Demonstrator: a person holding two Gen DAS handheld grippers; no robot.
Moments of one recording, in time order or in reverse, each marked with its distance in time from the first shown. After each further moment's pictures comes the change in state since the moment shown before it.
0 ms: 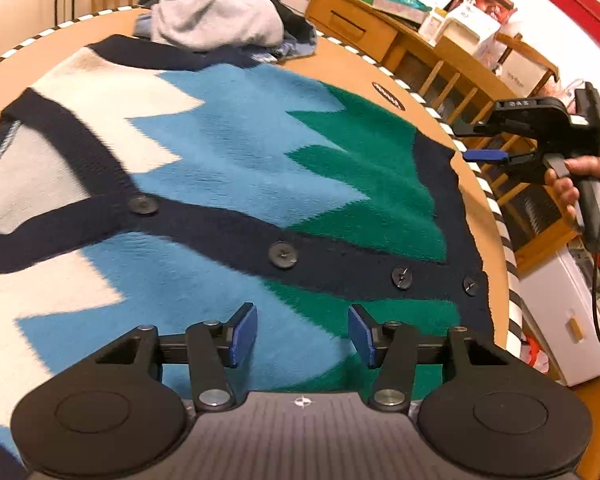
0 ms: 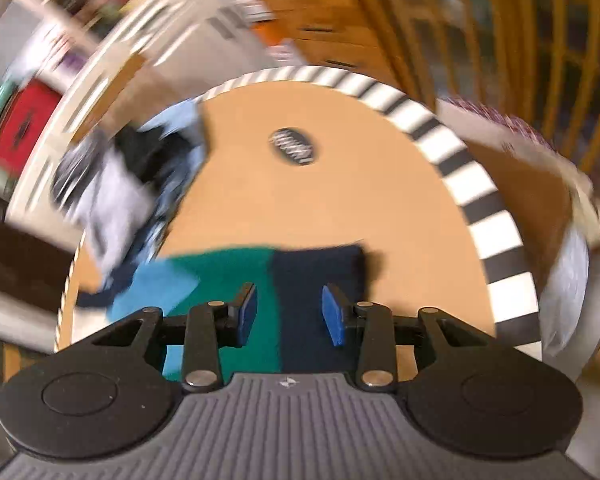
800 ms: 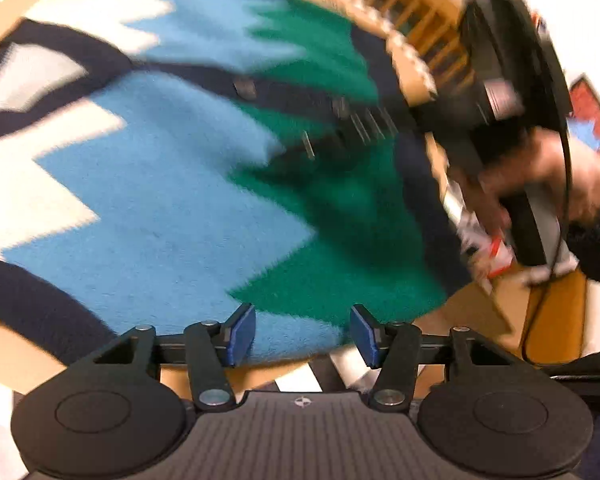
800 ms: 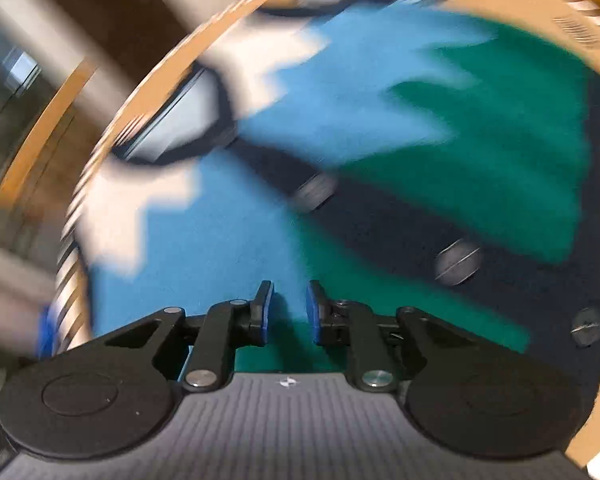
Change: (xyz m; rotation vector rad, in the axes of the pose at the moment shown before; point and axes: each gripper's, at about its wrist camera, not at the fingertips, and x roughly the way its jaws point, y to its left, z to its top) left arm -0.072 0.013 -0.091 0.088 0.183 -0.121; right arm 0.011 0.142 -0.216 -0.684 0.389 0.182
